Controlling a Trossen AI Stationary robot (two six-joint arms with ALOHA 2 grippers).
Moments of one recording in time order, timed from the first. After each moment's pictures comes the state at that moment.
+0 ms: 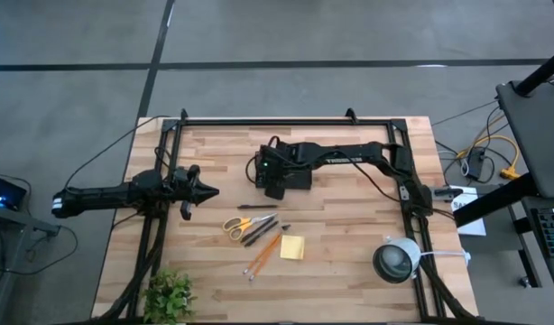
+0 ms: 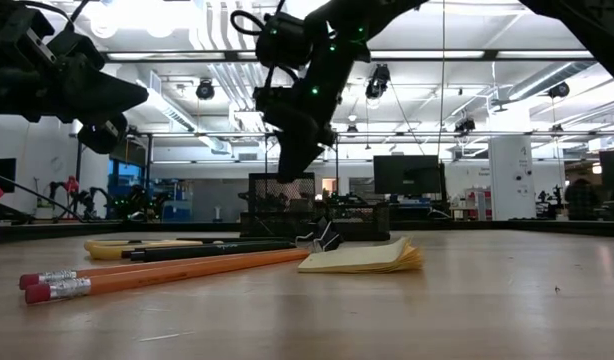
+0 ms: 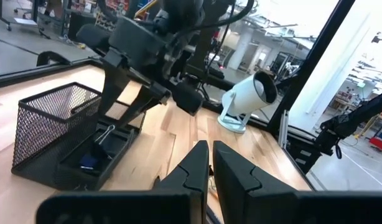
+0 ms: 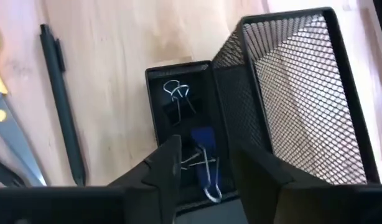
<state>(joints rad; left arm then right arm) 0.09 0.12 0.01 0.05 0.07 -0.38 -0.15 2.13 1.76 -0.73 0.16 0.06</state>
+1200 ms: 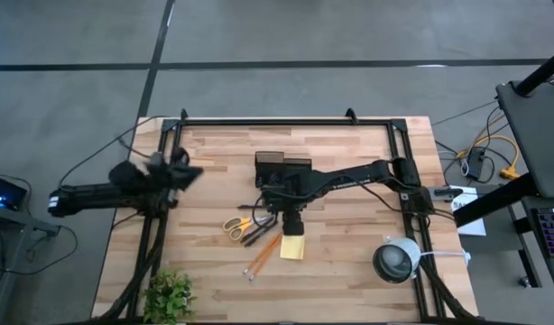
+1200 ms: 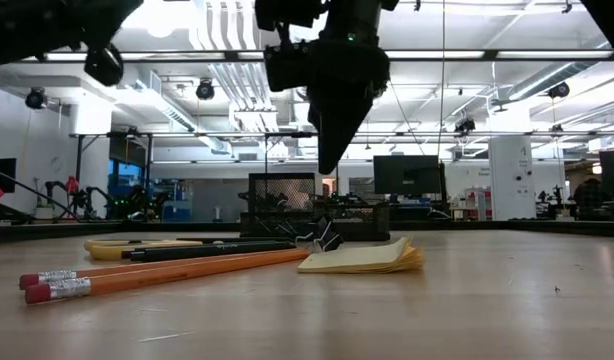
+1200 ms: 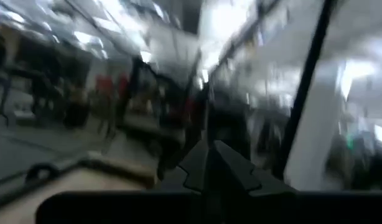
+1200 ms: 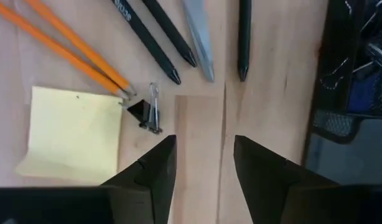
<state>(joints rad) 0.09 0.21 0.17 0.31 0.03 -0.31 0.09 2.10 1.77 -1.04 0.02 0.05</state>
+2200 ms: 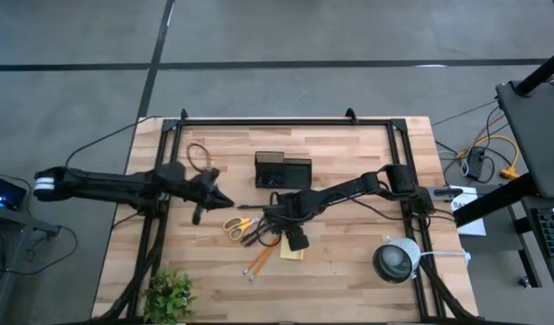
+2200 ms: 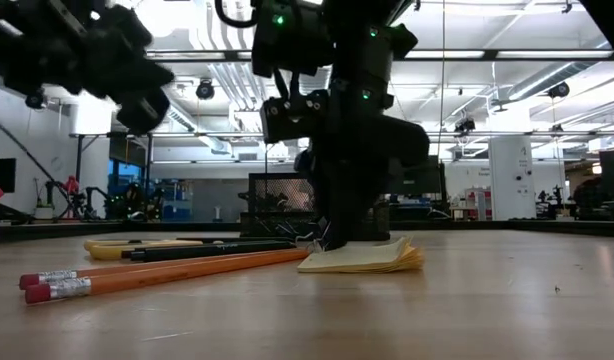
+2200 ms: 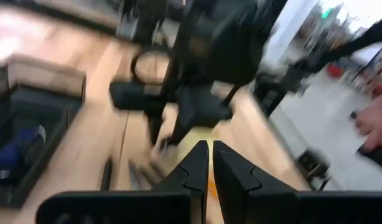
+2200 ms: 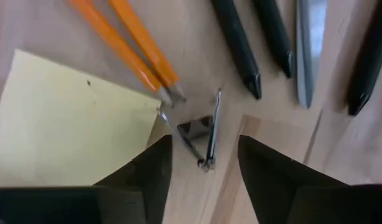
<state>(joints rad) 0.09 0.70 0.26 0.23 0.33 -0.30 0.14 2.16 1.59 -0.77 0.00 -0.08</state>
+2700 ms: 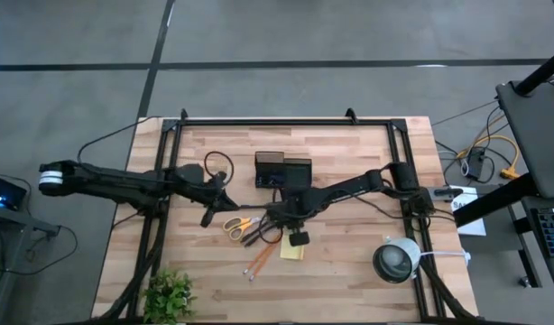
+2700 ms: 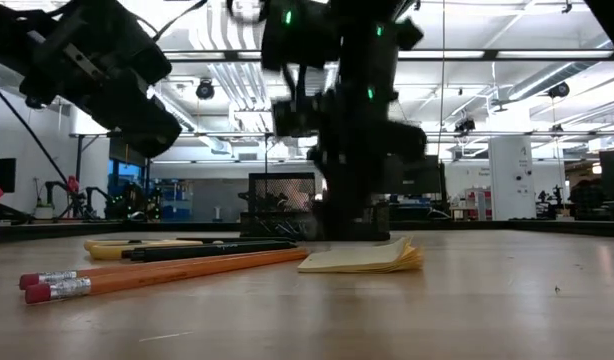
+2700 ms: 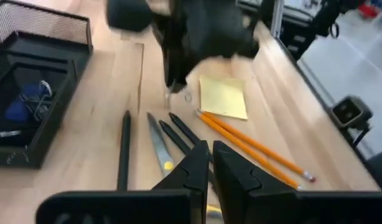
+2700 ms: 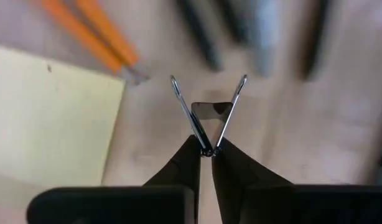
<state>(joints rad) 0.11 0.89 0.32 0.15 0.34 -0.15 0.13 2.10 1.56 -0.80 0.10 -0.02</state>
